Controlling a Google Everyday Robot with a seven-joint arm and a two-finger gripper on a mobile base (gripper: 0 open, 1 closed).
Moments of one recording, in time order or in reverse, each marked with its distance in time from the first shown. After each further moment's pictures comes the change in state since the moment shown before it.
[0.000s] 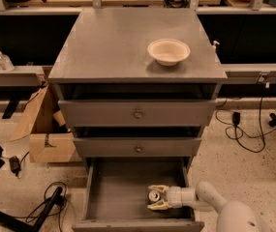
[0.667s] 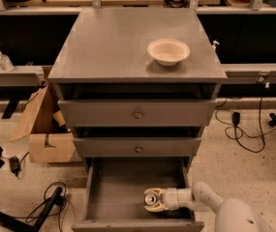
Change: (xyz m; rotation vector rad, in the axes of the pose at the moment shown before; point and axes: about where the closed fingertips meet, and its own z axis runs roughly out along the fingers) arm -0.007 0.015 0.018 -0.058 -0.004 -0.036
